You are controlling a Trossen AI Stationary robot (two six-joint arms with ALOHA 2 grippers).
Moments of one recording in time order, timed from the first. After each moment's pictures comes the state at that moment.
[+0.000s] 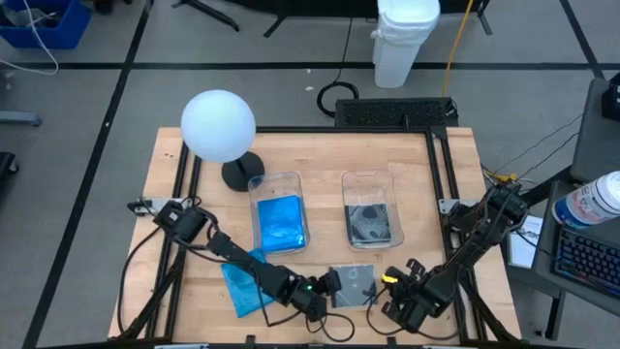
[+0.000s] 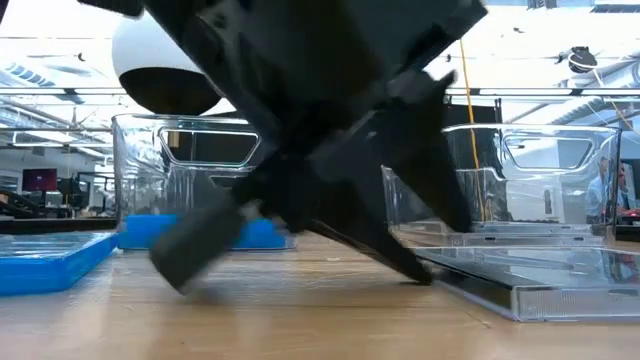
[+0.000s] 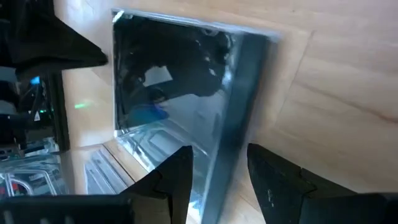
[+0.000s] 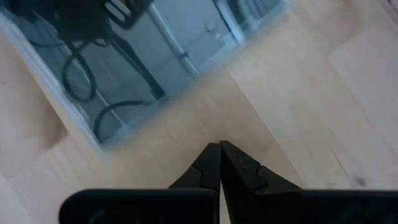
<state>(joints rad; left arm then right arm) -0.51 2.27 1.54 -0.23 -0.41 0.92 0.88 1.79 0.91 -0.63 0.34 1.48</state>
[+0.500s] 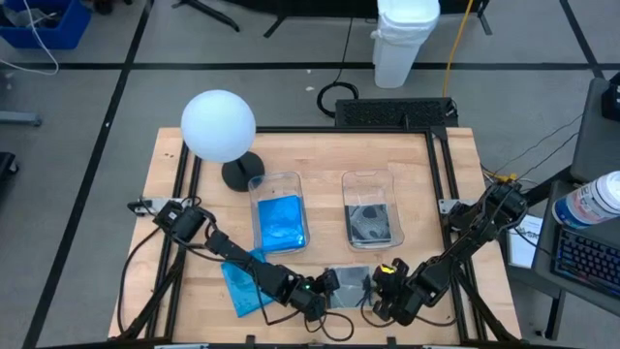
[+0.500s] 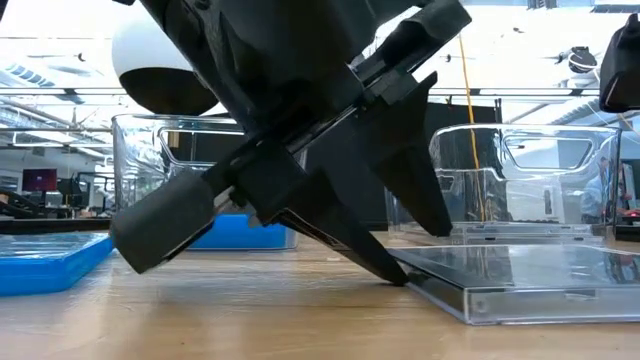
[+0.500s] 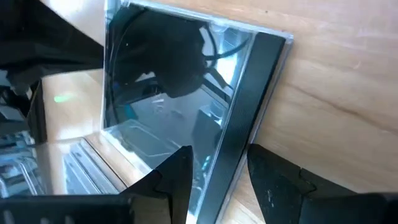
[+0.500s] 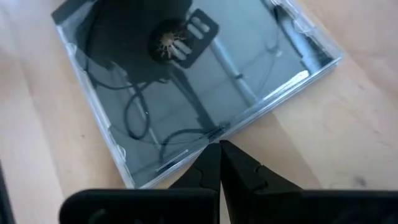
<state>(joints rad) -0.51 2.28 1.53 -0.23 -0.40 0.88 0.82 1.78 0.78 -0.24 0.40 1.35</state>
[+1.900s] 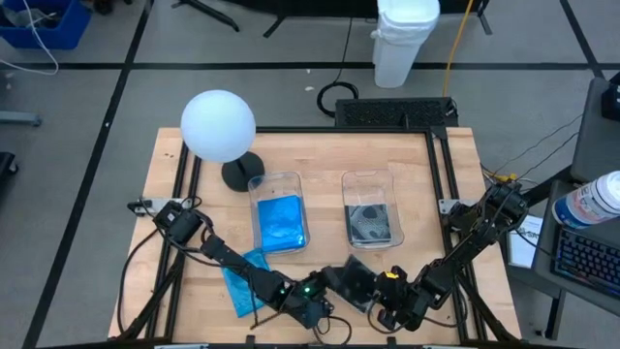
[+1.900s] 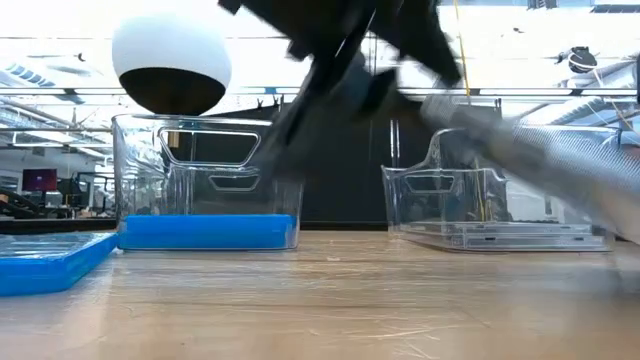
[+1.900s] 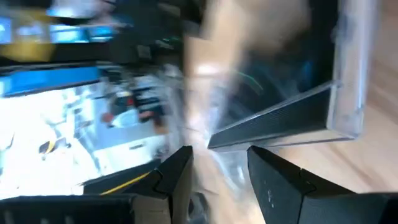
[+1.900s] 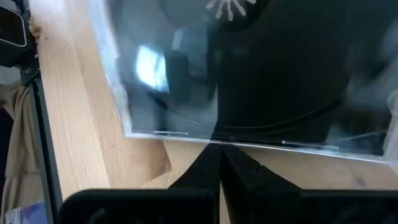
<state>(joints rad) -0.57 2.24 1.53 0.08 -0.91 1.11 0.86 1.79 0.78 -0.09 0.45 1.30</state>
